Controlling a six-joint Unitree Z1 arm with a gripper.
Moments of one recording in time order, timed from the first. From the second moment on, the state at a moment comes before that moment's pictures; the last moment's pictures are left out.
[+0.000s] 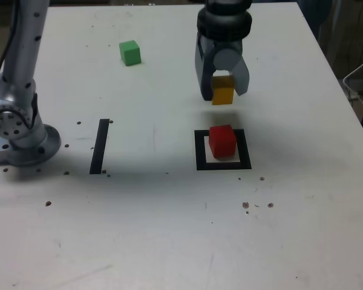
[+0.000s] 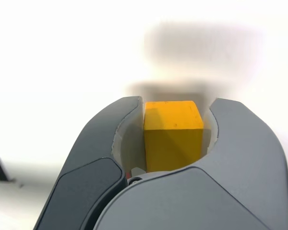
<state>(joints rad) 0.18 2.00 -1.59 1.19 0.07 0.06</state>
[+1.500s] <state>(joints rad) -0.08 1.94 -1.48 1.12 0.05 -0.13</state>
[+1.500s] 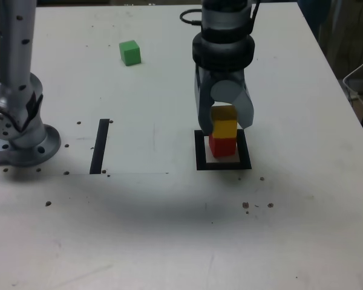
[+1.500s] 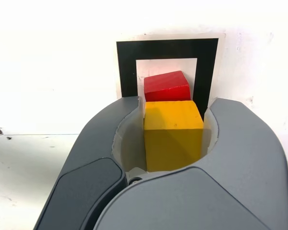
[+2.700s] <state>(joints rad) -0.08 1.93 -1.47 1.13 0.03 -0.09</state>
